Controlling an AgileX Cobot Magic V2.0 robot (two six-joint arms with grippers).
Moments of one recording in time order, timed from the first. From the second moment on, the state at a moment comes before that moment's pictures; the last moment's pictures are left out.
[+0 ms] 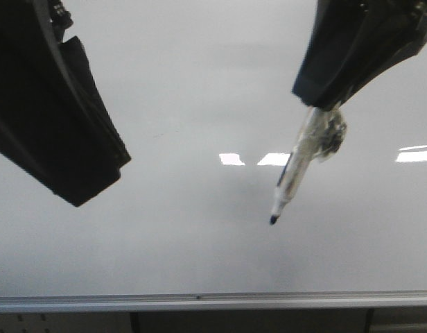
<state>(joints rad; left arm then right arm) -0.59 1.36 -1.03 -0.64 1.13 0.89 0.27 1.44 -1.20 0.54 1.13 -0.50</state>
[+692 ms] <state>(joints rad) -0.59 1.36 -1.03 -0.64 1.13 0.89 0.18 1.39 -1.34 0.24 0.89 -0.20</state>
